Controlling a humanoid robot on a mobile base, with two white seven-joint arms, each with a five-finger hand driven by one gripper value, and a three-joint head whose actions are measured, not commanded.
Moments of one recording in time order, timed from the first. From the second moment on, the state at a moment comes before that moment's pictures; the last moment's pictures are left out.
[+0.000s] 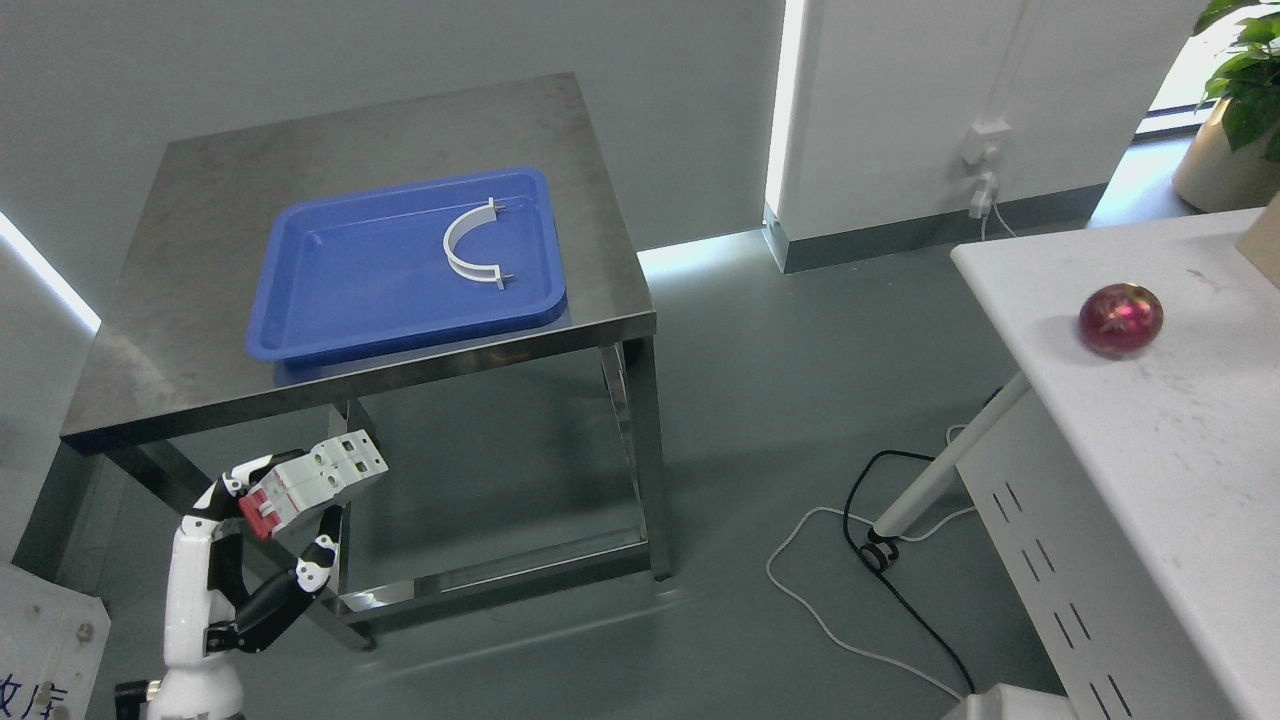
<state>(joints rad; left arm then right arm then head) 0.07 0.00 0.39 -1.71 -0.01 -0.71 -0.27 0.00 0.00 -0.04 -0.16 -0.04 0.08 0.00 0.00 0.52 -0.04</state>
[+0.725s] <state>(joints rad) -0.03 0.05 0.38 -1.71 0.00 -0.69 -0.38 0.00 0.00 -0.04 -0.16 -0.04 0.08 -0.01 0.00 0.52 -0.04</state>
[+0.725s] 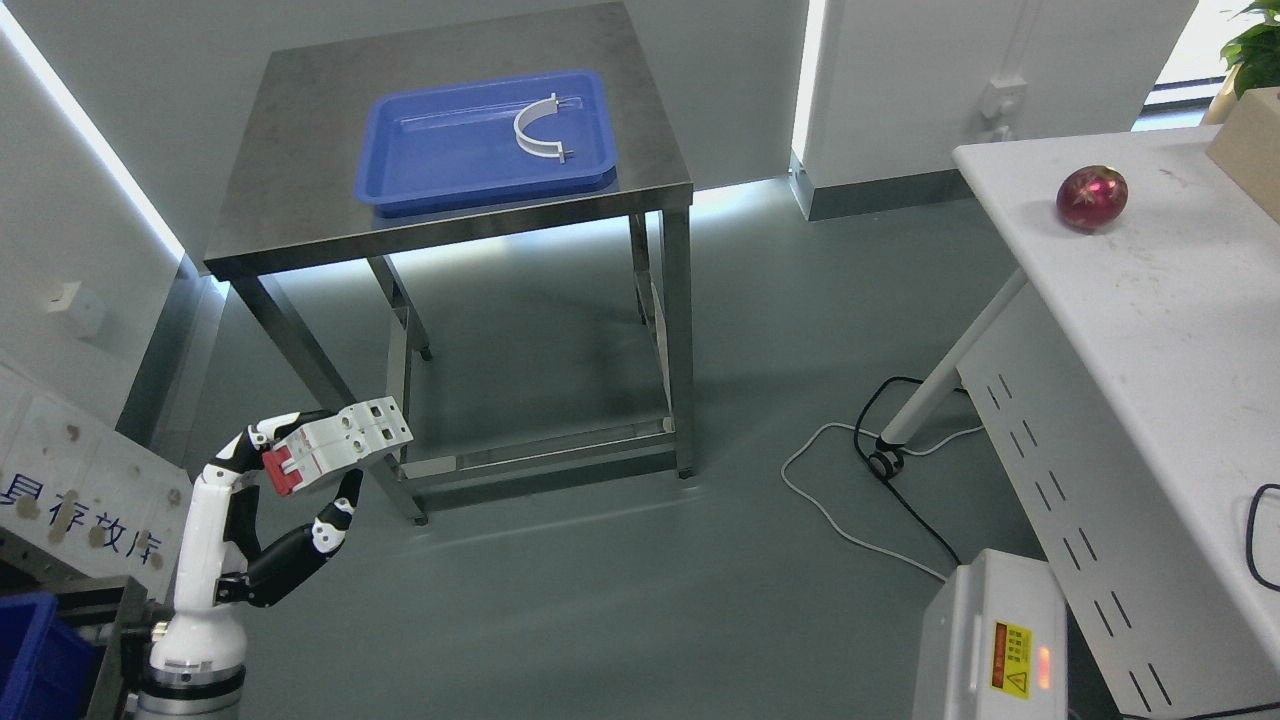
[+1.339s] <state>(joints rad) -0.11 0.08 0.36 -1.71 0.00 -0.68 -0.40 0.00 0.00 -0.04 -0.16 -0.04 0.08 0.00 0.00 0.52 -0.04</state>
